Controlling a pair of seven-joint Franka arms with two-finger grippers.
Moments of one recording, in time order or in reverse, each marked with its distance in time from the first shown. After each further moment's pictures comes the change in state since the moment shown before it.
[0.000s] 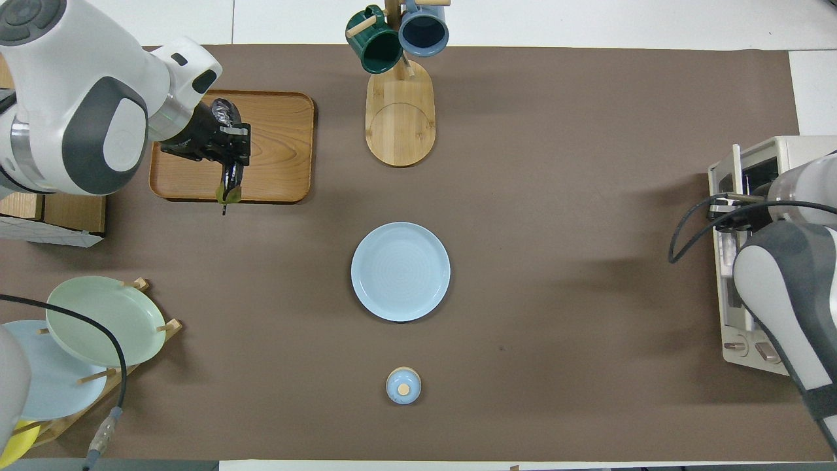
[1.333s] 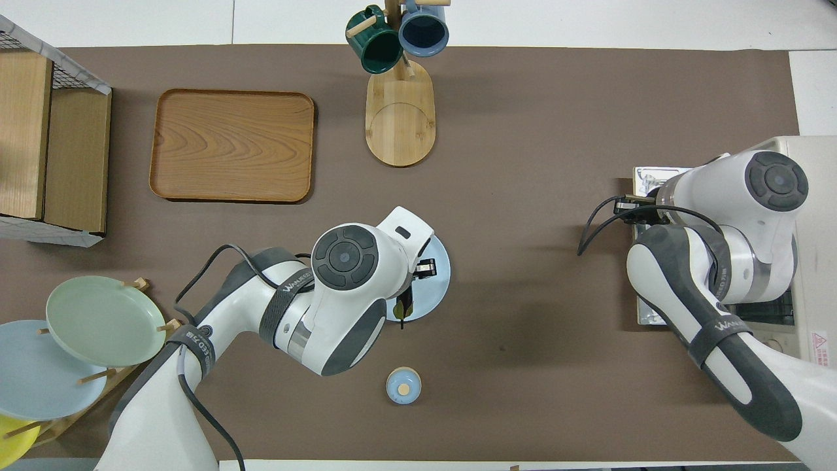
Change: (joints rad) left arm -0.469 -0.125 -0.001 -0.553 -0.023 0.551 -0.449; right arm 0.089 0.198 0.013 -0.077 0.097 0.308 0.045
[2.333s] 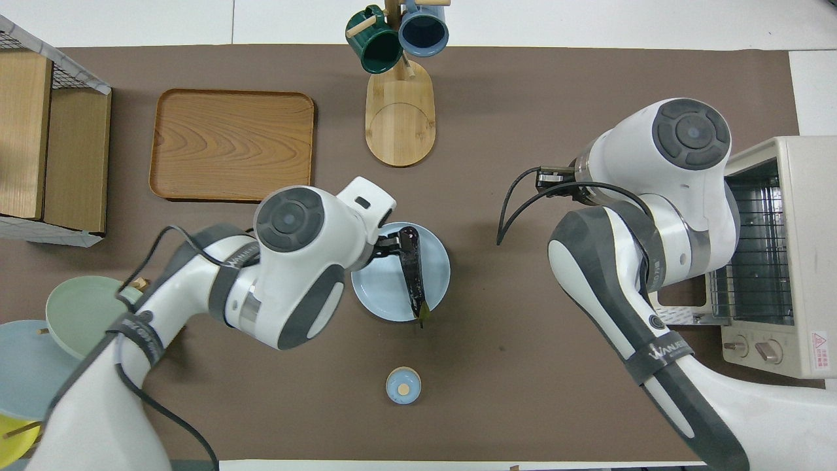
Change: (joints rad) left arm 0.114 -0.046 0.028 0.063 0.000 -0.132 0.119; right arm 0.241 0.028 0.000 0.299 0.000 -0.262 0.149
